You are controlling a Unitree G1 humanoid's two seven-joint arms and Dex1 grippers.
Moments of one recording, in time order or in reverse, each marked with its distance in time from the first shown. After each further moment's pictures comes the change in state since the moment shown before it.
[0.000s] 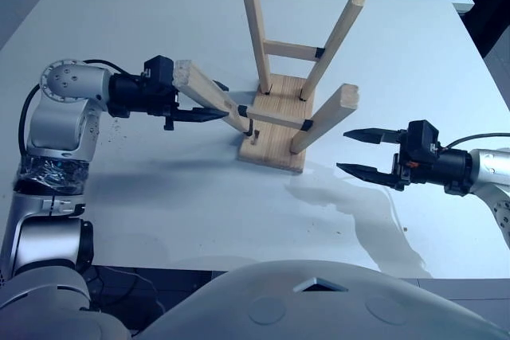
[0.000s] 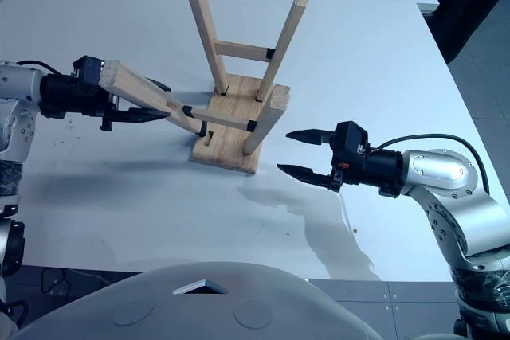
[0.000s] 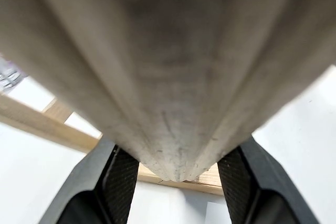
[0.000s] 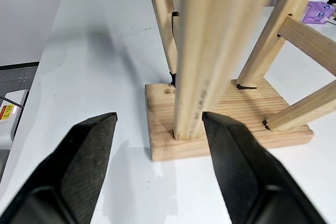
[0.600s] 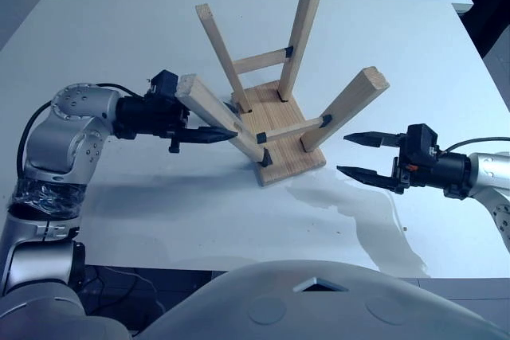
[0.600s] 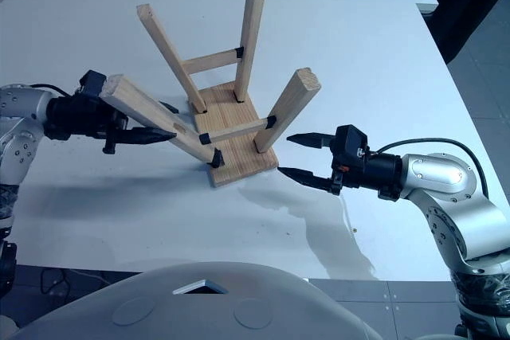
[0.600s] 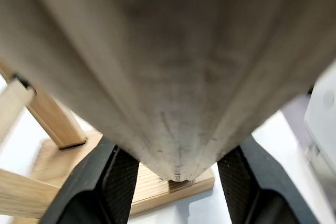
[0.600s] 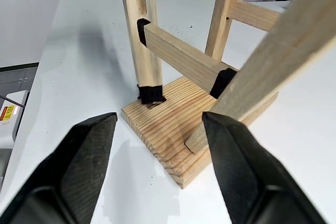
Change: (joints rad) left arm 0.109 0.029 0.031 -0.191 -0.205 0.348 0.120; right arm 0.022 0.005 -0.001 -0.003 -0.006 -0.003 -0.012
